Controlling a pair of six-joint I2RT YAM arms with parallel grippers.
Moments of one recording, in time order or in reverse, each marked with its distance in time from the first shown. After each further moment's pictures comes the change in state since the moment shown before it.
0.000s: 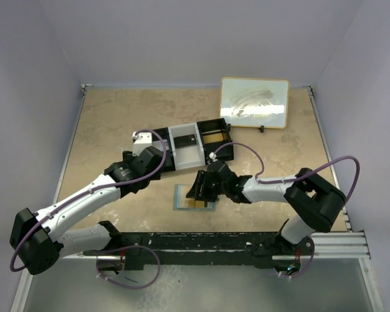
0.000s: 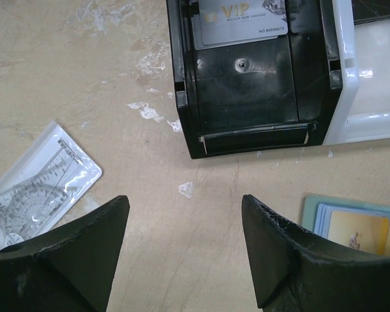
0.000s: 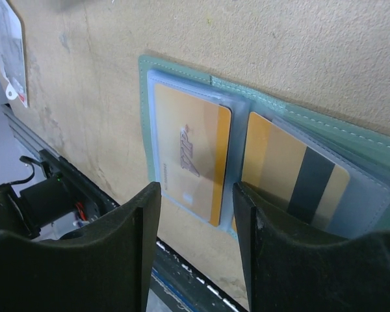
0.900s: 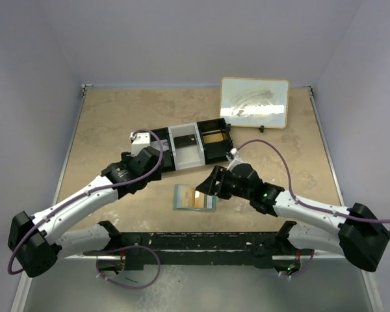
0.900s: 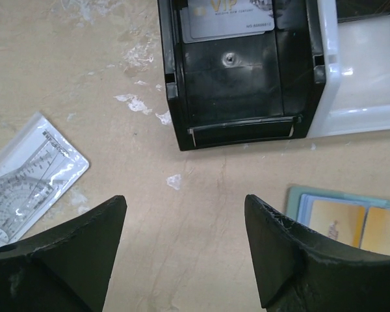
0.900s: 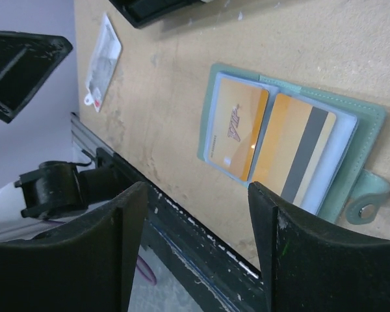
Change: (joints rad) left arm 0.000 -0.035 0.017 -0.015 0.044 -0.045; right arm -0.030 -0.506 -0.171 -0.052 0.070 -0.020
